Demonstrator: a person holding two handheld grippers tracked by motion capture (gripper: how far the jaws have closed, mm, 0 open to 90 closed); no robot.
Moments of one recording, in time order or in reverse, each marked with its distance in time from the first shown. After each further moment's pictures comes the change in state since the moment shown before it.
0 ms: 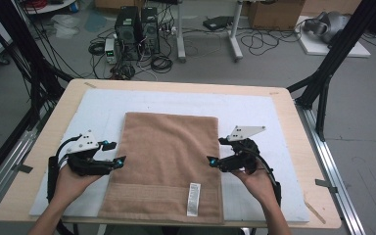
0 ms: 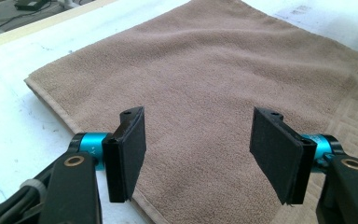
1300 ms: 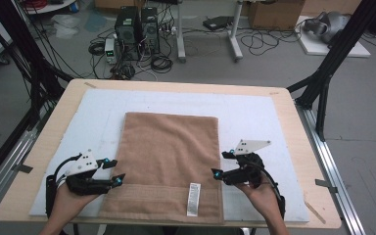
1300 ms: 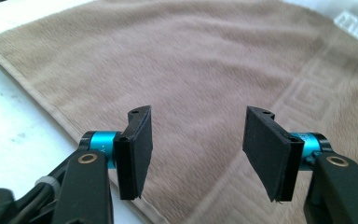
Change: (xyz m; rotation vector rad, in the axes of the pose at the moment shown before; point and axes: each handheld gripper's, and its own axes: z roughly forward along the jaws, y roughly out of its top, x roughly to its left) left arm -0.027 -0.031 -0.011 0.010 -0.031 0.008; right arm 0.013 -0.032 -0.008 0.012 0.010 0.048
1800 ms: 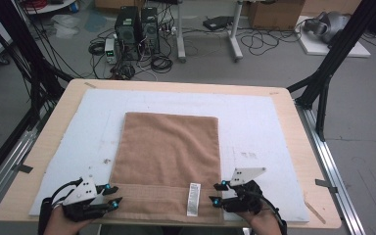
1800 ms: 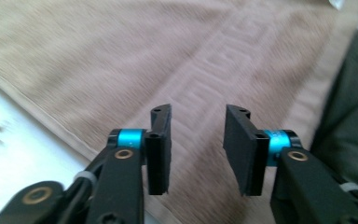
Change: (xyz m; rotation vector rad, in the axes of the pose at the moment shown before) left arm -0.038 -0.035 -0.014 0.086 -0.058 0.089; right arm 0.044 -0.048 0.001 0.068 0.142 -0.030
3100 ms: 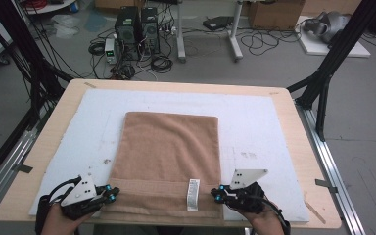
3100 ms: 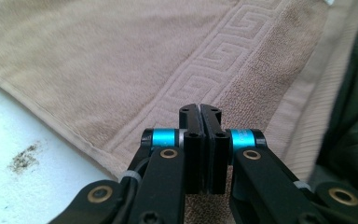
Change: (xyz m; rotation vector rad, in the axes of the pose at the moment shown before) left arm -0.008 0.009 -0.012 -0.008 0.019 0.072; right arm 0.018 0.014 -0.015 0.003 -0.021 -0.106
